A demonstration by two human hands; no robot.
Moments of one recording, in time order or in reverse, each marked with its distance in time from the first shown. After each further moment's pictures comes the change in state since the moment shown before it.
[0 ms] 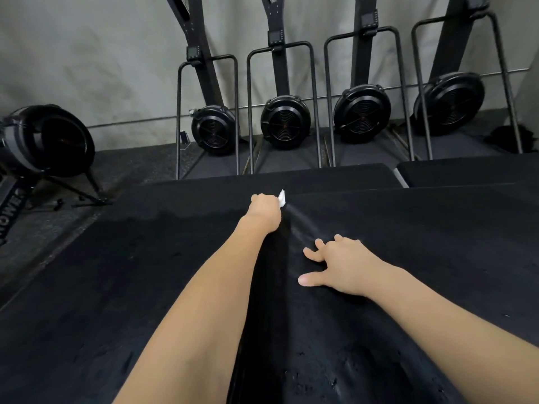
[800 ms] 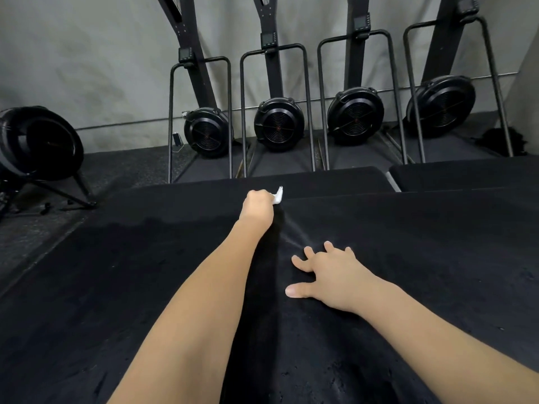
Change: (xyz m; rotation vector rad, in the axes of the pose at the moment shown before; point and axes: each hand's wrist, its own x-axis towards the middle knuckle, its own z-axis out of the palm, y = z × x) left_hand 0.010 0.015 -0.009 -0.119 0.123 0.047; right_hand 0.001 0.003 0.005 0.044 0.007 -0.019
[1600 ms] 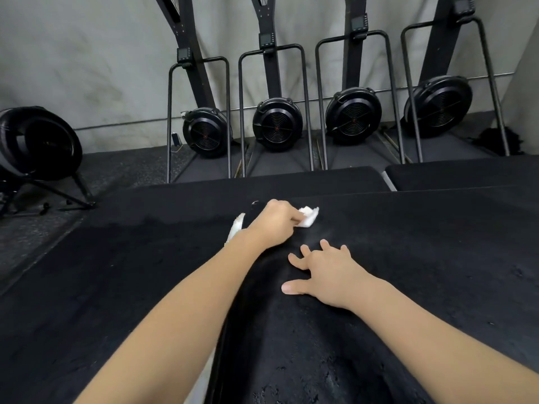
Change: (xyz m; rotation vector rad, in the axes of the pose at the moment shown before) left_hand -0.033 0.017 0.009 -0.028 -0.051 0.324; right_hand -0.004 -0.002 -0.003 0.017 0.006 0.001
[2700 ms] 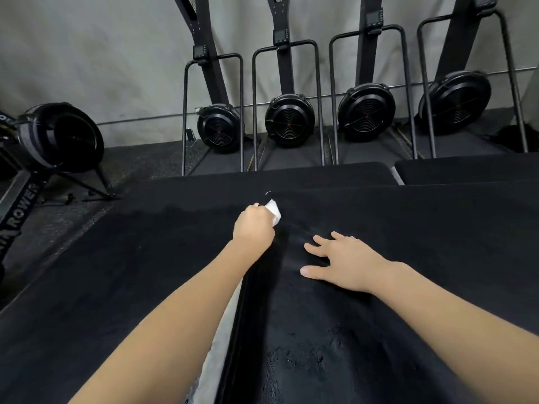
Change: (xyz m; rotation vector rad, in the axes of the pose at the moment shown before) left_hand -0.067 -0.010 -0.008 0.066 0.130 -0.422; right_hand -0.019 0.011 0.002 0.016 0.029 -0.047
